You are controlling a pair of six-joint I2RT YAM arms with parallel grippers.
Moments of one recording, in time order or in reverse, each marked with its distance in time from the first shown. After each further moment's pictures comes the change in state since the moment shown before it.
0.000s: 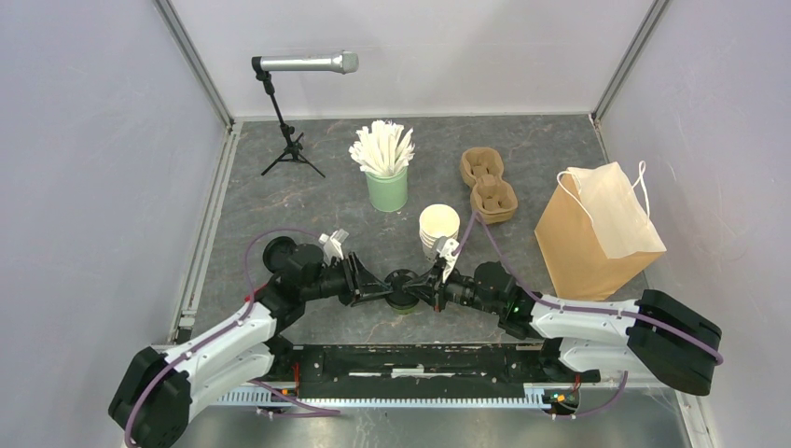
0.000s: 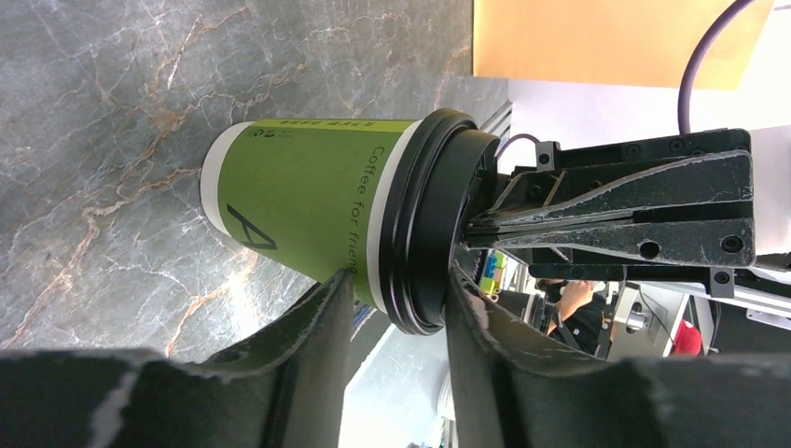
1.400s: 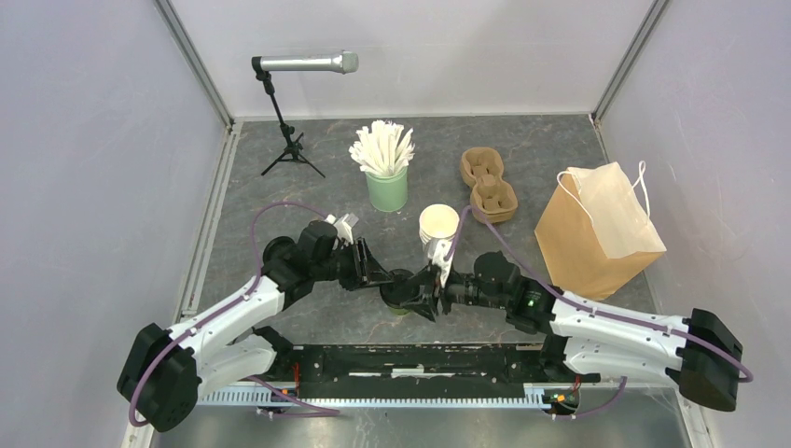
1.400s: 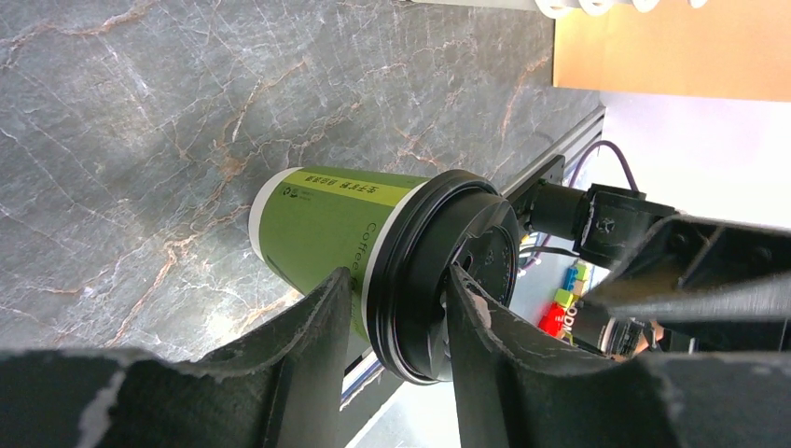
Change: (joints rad) left arm -0.005 0.139 0.251 -0.298 -0.092 0.217; right arm 0.023 -0.192 0.211 -0.484 -0.086 -0.069
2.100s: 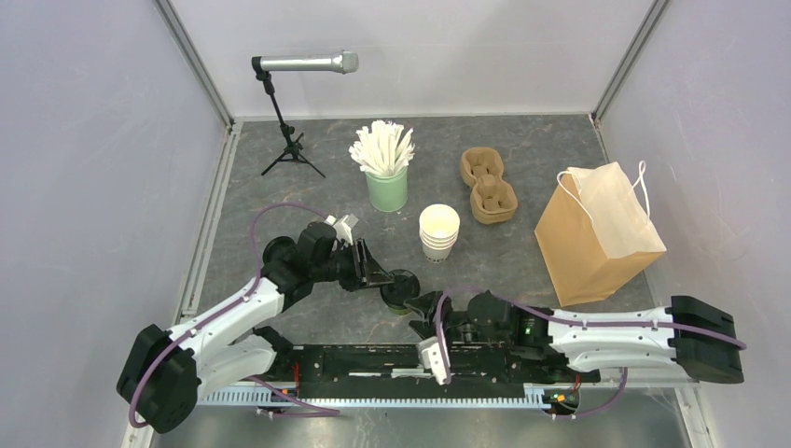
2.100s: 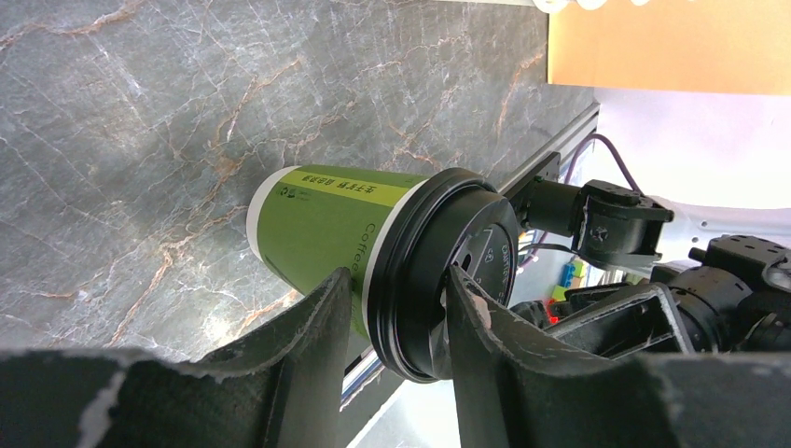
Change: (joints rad) left arm 0.000 -0.009 -0.018 0.024 0.014 -0.002; right arm 0.276 -0.022 -0.190 0.100 0.122 -1.108
